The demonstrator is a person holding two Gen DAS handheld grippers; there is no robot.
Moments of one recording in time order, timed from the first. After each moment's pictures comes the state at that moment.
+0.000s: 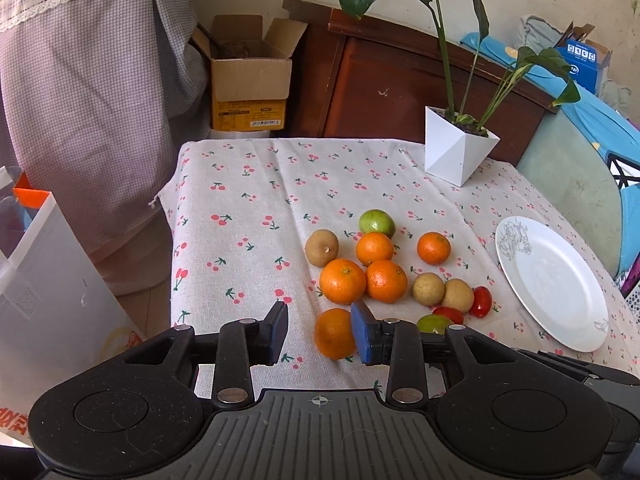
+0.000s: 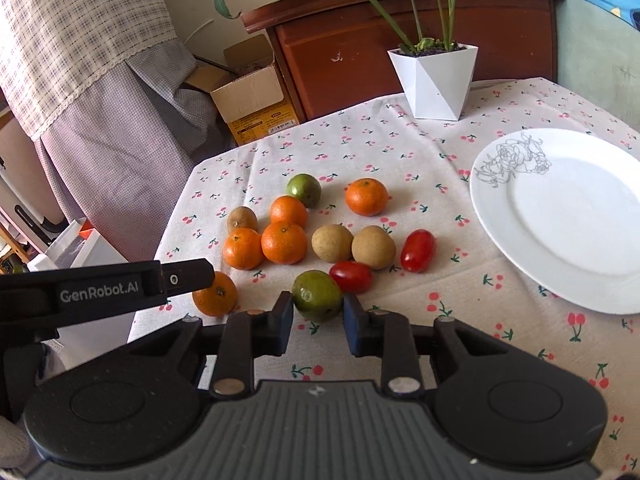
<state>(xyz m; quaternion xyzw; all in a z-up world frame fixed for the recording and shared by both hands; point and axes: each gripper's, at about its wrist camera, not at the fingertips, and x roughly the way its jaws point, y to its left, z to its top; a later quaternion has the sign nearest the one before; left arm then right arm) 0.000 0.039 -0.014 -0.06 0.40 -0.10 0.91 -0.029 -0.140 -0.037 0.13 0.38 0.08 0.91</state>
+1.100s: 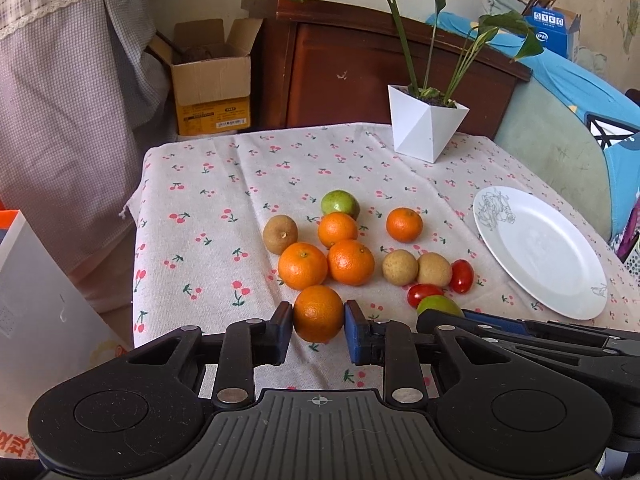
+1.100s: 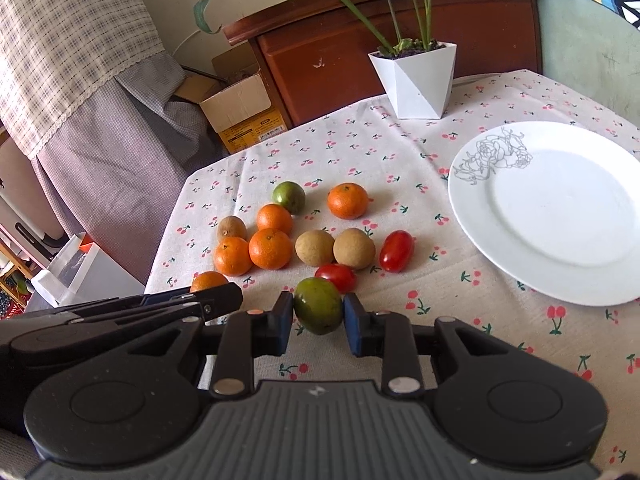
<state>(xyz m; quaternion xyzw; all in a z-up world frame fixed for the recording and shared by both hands) -0.005 0.012 -0.025 -0.02 0.39 -0.14 0.91 -0.033 -0.154 -0.029 0.15 0.37 0.07 0.91</state>
